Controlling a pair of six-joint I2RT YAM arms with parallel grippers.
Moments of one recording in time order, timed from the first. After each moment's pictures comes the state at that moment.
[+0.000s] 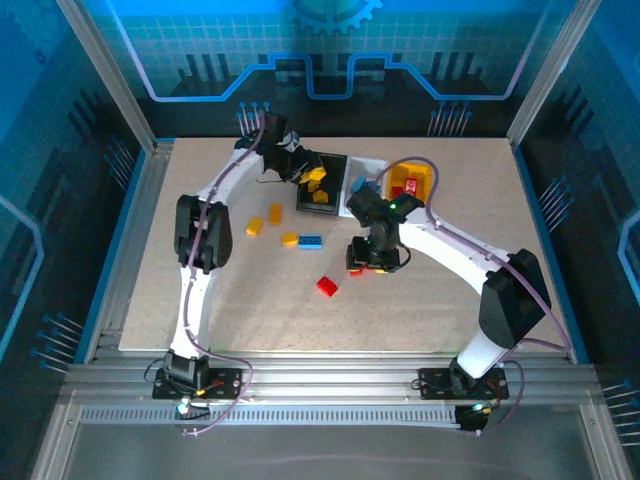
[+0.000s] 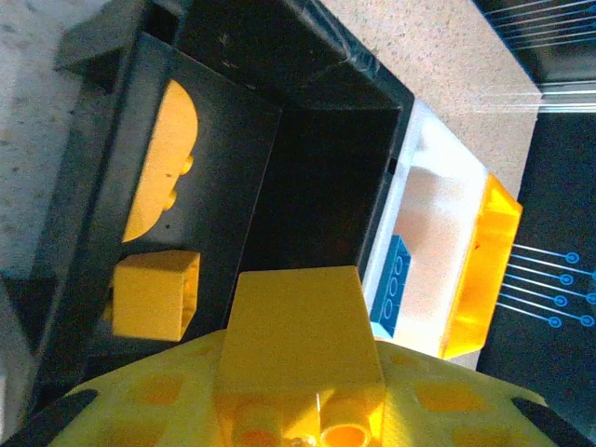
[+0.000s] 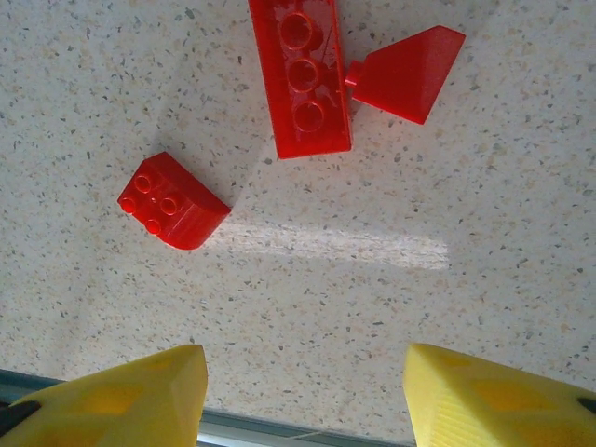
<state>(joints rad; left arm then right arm) -0.24 2.38 2.16 -0.70 0.55 -0.79 0.64 1.63 1.34 -1.11 -0.11 0.69</state>
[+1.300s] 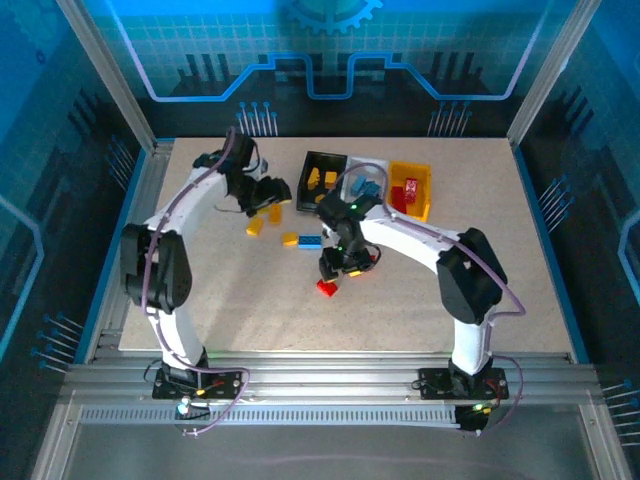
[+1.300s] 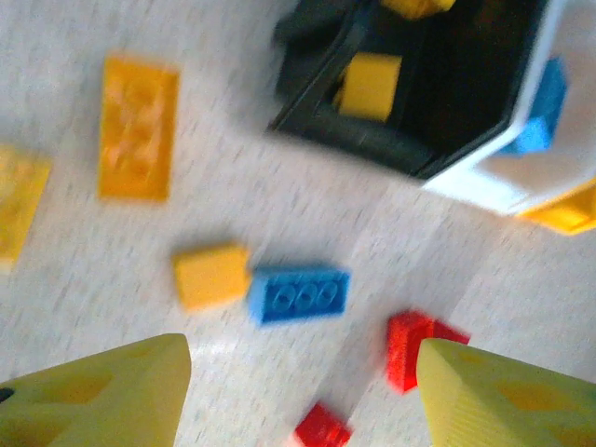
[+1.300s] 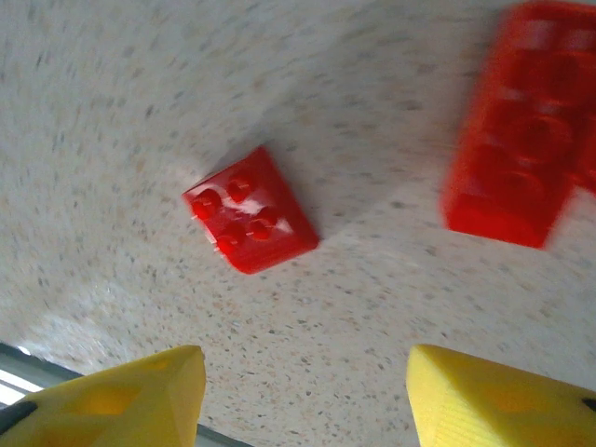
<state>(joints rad) -0.17 1.81 1.52 -0.86 0.41 -0.52 0.76 1.91 1.50 -1.10 -0.18 0.39</state>
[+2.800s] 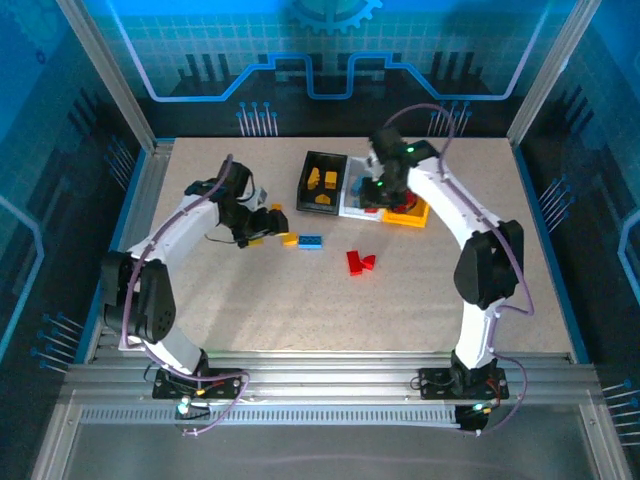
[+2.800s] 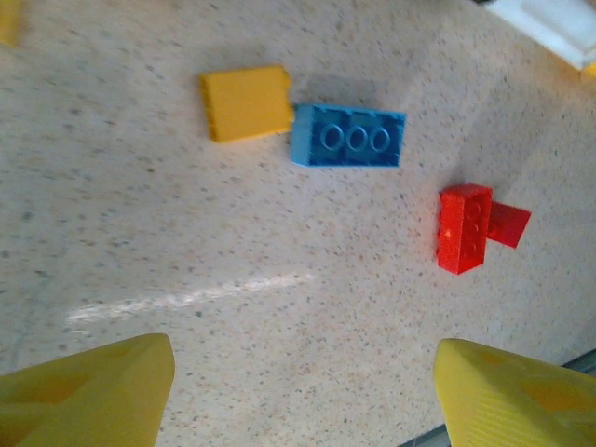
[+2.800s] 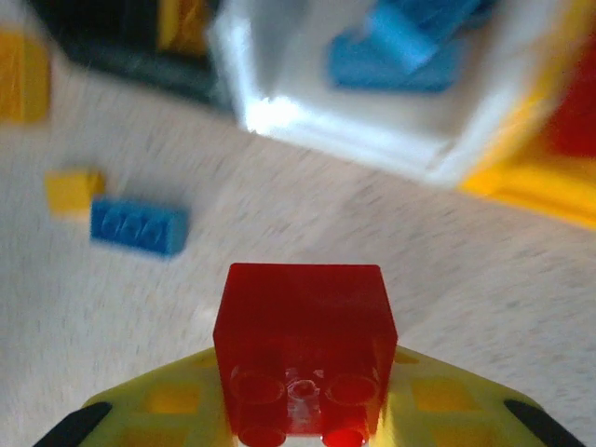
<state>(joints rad) -0.22 1.62 1.27 -0.88 0.43 -0.45 0.38 1.92 1.83 -1.13 -0.12 0.38</state>
